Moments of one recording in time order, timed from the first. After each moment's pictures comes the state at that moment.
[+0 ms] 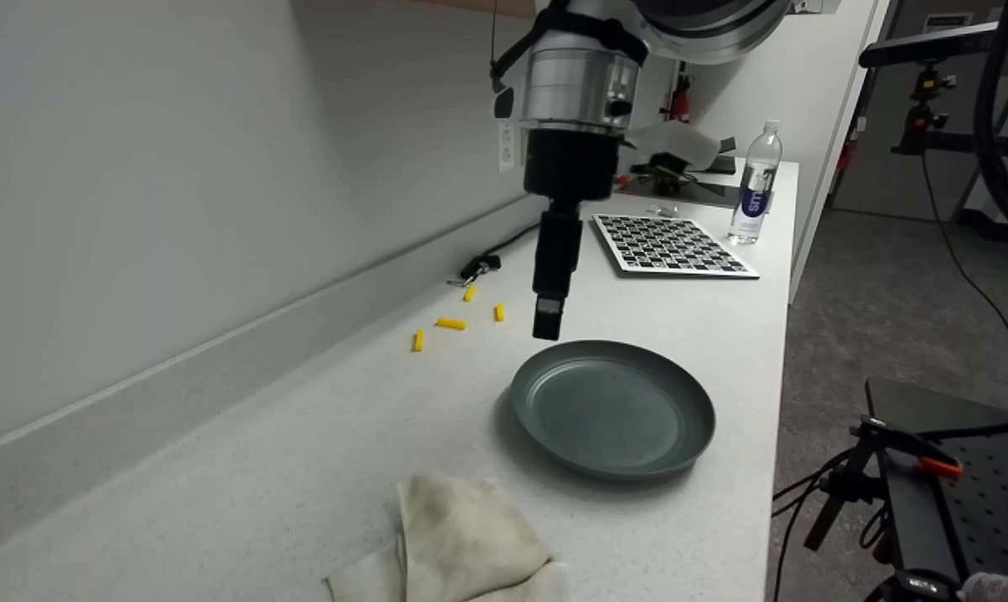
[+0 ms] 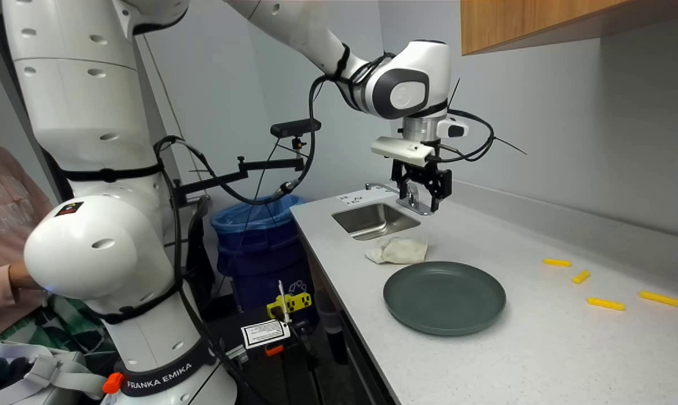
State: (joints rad) arm 0.05 0.13 0.16 -2.13 0.24 2.28 -0.31
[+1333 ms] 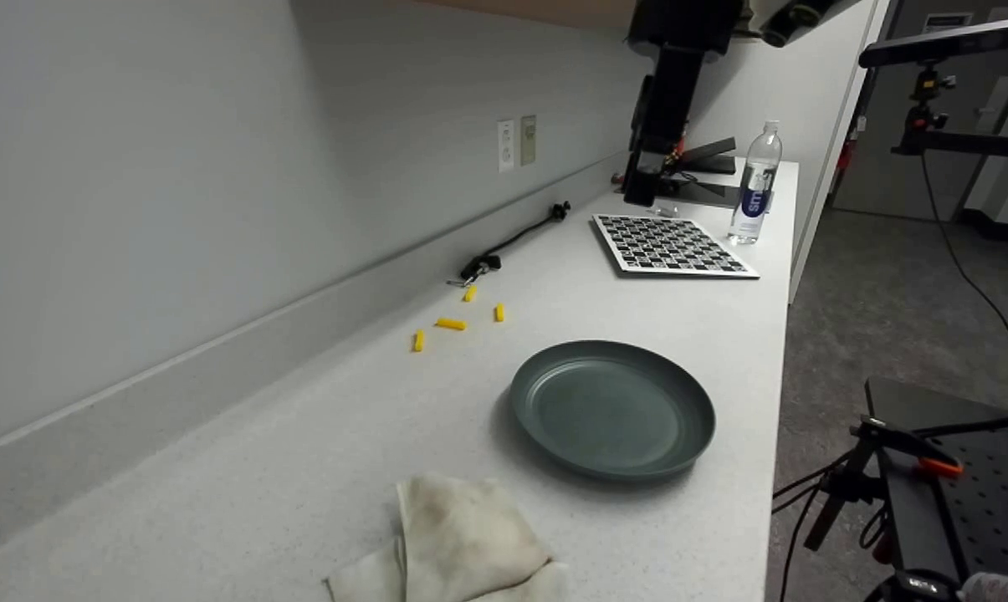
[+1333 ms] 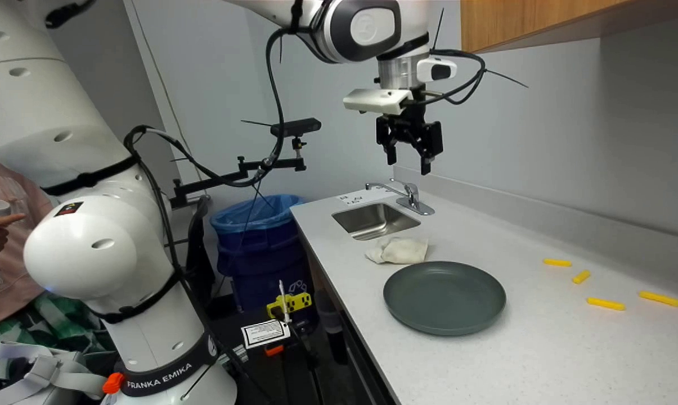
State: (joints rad) arm 0.05 -0.22 0.08 -2.27 0.24 2.16 -0.30
